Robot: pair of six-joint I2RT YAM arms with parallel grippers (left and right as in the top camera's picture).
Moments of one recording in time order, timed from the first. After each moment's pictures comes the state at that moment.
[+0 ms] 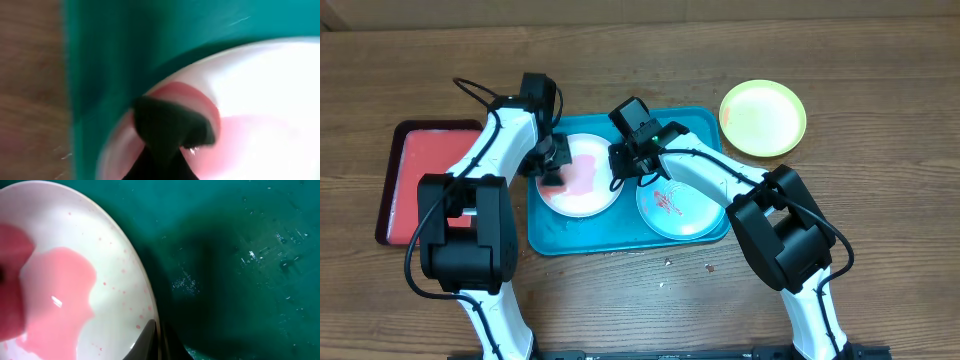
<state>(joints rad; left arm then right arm) -0.08 2.04 1.45 -0.86 -0.01 -0.32 0.66 2.22 1.60 -0.51 -0.12 0.47</state>
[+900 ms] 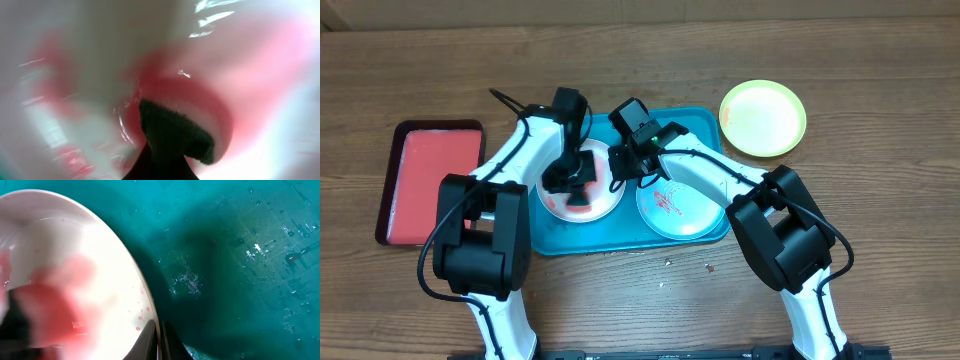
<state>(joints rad) -0.18 2.02 1.39 -1.01 -0.03 -0.36 0.67 2.22 1.60 -0.52 -0.13 0.46</state>
